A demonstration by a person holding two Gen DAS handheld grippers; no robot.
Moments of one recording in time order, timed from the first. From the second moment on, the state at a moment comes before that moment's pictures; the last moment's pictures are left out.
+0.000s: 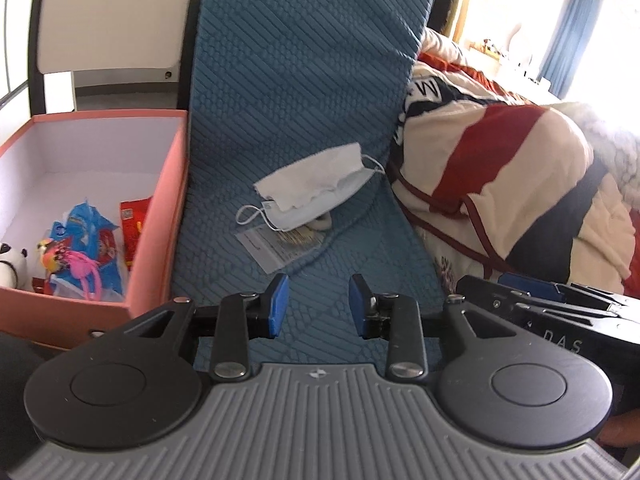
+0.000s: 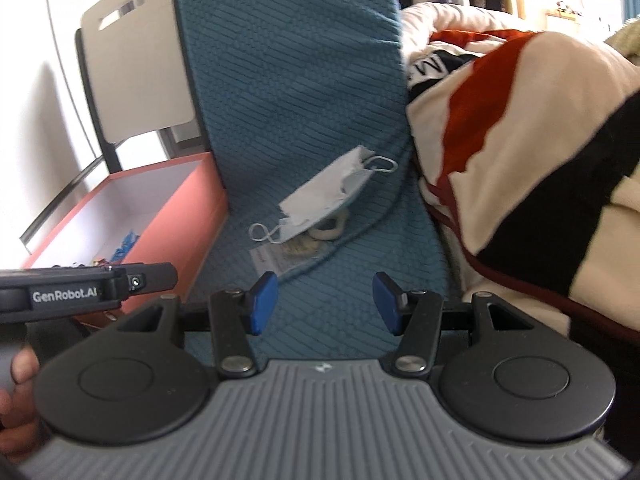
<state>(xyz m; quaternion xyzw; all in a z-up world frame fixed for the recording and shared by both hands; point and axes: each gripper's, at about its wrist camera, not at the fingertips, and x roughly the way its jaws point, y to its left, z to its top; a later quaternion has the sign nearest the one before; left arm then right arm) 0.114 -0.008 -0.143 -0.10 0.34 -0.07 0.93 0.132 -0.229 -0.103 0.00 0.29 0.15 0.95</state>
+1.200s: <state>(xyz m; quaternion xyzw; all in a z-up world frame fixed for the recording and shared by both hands) 0.257 -0.005 -0.202 0.00 0.33 -0.10 0.94 0.251 -0.224 -0.137 0.13 0.31 0.13 0.93</state>
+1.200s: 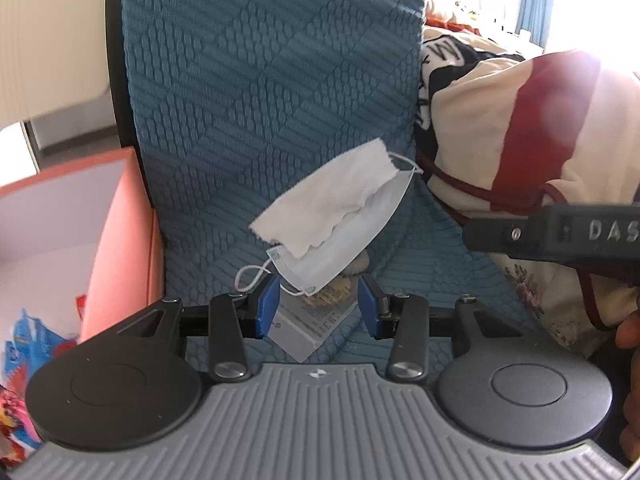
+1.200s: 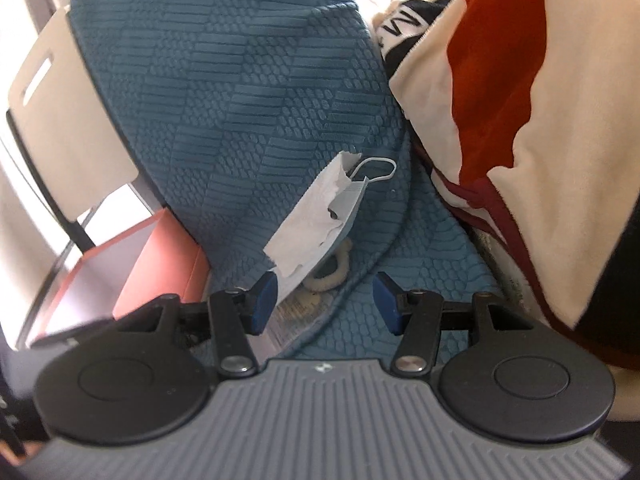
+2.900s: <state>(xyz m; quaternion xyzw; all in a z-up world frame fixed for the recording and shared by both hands) 0.430 -0.023 -0.288 0.03 0.42 -0.08 0.90 0.415 -0.212 -0.234 0.34 0.47 0.09 0.81</state>
